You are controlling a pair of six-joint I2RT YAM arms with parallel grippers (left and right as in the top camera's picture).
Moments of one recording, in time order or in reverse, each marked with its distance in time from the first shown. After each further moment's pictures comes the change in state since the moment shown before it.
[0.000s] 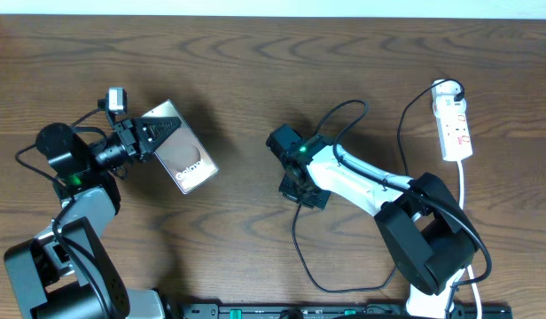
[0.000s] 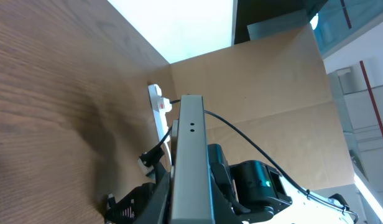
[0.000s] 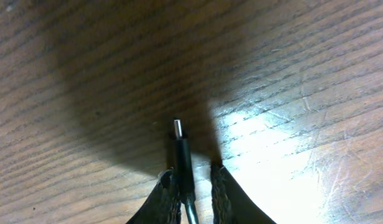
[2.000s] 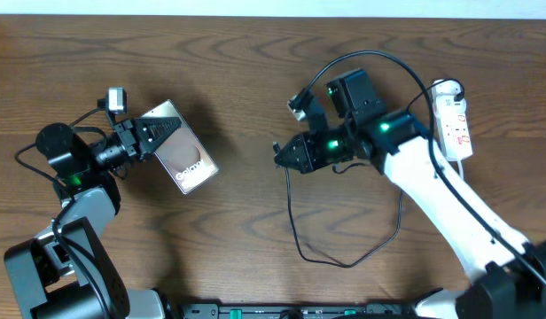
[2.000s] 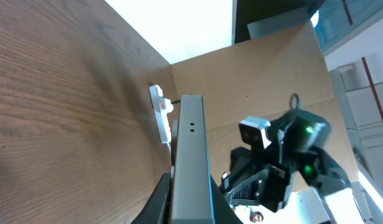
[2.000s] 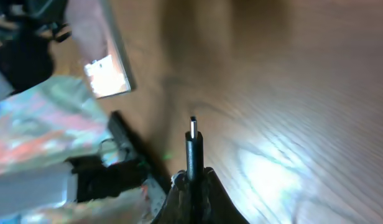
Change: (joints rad) left arm 0.000 0.000 0.000 0.000 0.000 0.022; right arm -0.227 -0.353 0.085 0.064 -0.759 -0.912
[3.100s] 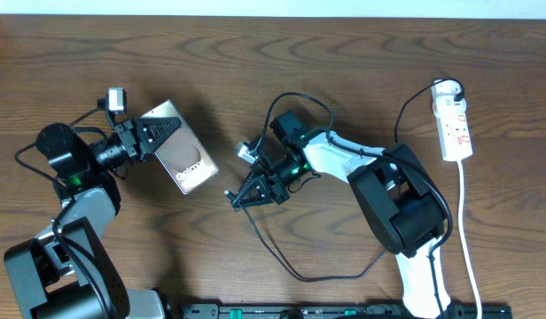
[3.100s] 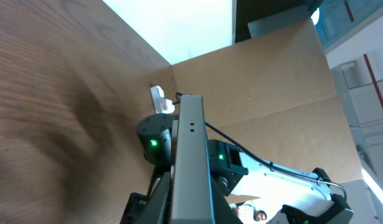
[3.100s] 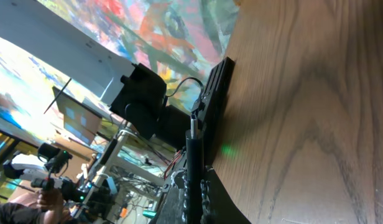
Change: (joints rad) left arm 0.000 0.000 -0.002 0.001 -0.002 0.024; right arm 0.138 0.586 0.001 0.229 -0.758 -0.766
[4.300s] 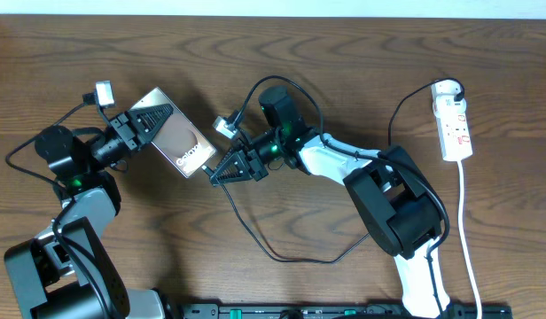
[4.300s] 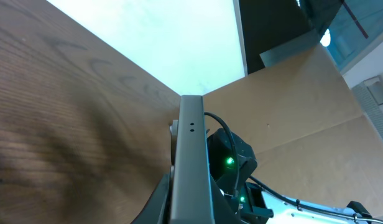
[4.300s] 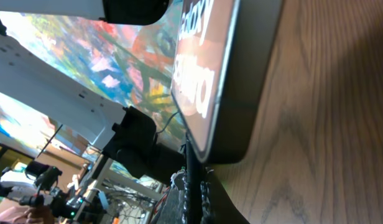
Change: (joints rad) left arm 0.000 0.000 -0.003 0.095 -0.168 0.034; right arm 0.026 0.003 0.001 0.855 0.040 0.836
